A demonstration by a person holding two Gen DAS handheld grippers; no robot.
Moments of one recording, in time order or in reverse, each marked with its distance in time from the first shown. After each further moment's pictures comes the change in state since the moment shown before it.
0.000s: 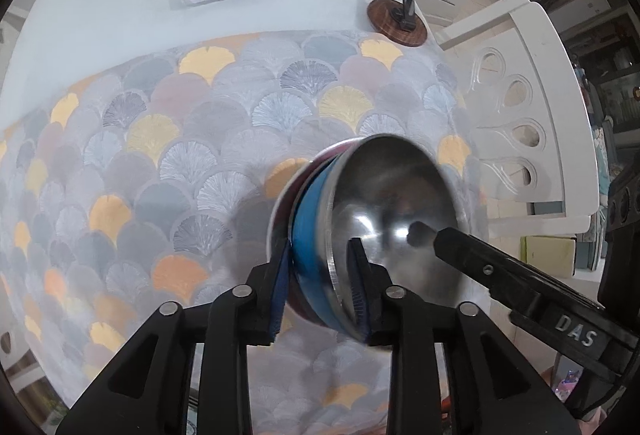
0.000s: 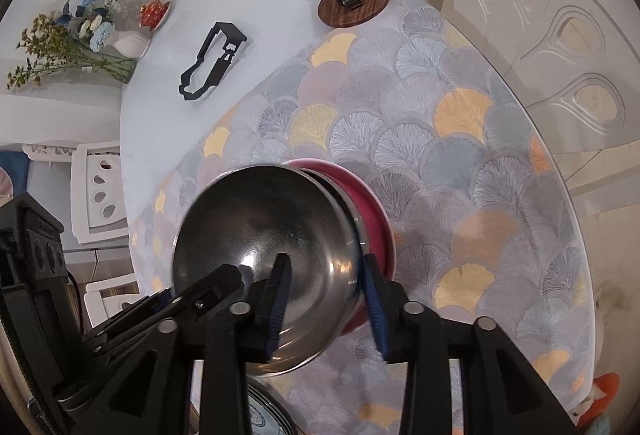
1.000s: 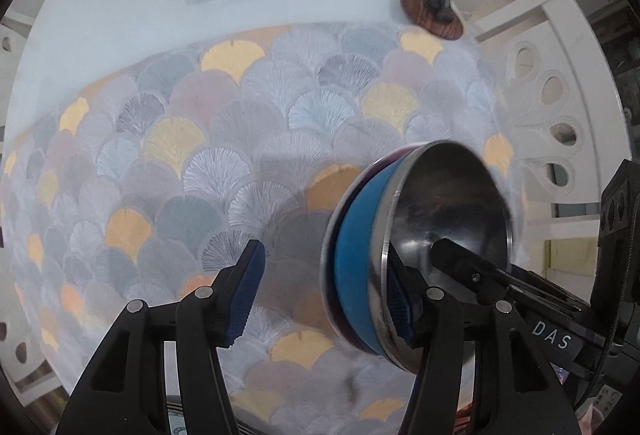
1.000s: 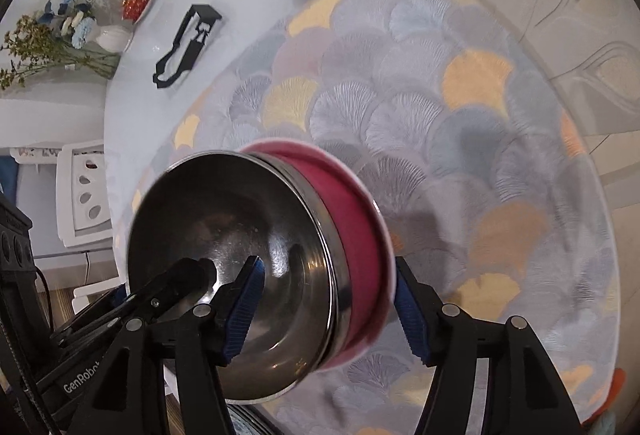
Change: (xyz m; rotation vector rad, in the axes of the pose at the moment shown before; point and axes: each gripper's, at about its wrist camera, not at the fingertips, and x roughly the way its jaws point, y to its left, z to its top) left arm 0.028 0.019 0.009 0.013 0.025 0.099; right arm 0.061 -0.017 0.002 0.030 0.040 -0.011
